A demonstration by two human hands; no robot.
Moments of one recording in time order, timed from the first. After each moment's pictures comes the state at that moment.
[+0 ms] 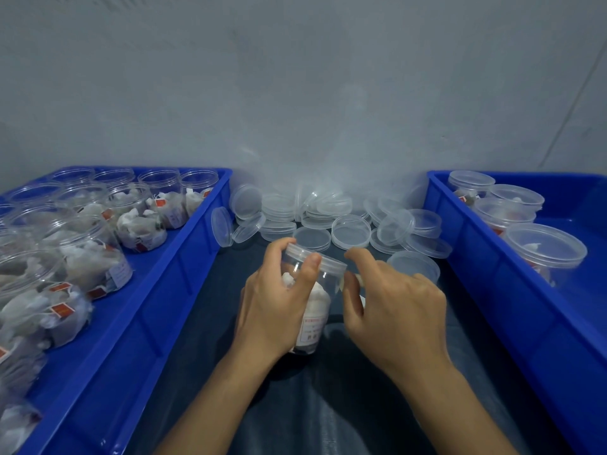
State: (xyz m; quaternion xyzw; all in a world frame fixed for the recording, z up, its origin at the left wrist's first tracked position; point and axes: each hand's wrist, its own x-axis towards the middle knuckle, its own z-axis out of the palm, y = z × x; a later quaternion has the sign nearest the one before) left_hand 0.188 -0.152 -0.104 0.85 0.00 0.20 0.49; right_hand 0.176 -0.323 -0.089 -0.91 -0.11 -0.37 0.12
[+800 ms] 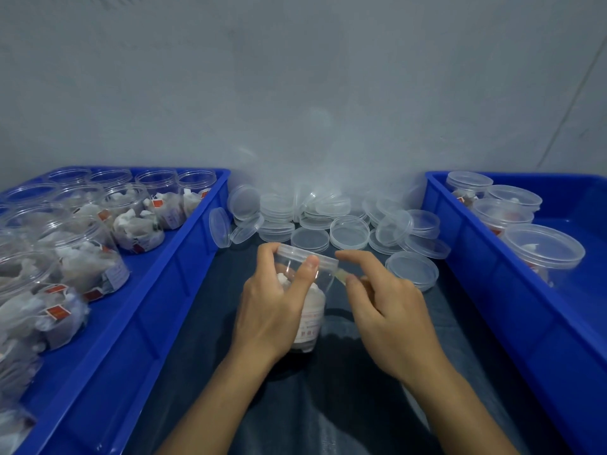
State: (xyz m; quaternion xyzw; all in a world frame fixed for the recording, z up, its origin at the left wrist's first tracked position) left_hand 0.185 -0.154 -0.102 0.83 0.02 0.19 0.53; right_hand 0.173 -0.326 -0.082 -0.90 -0.14 -0.18 0.36
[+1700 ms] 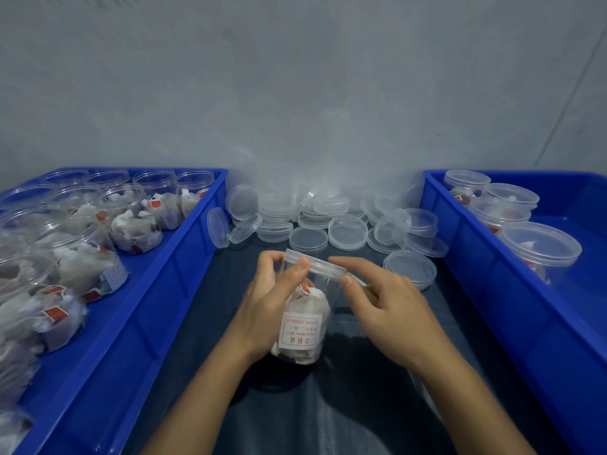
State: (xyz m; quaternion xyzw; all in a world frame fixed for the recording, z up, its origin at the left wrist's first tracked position) left_hand 0.189 -0.139 -0.105 0.75 -0.06 0.05 0.65; right_hand 0.187 -0.344 -0.090 -0.92 -0.16 -0.12 0.34
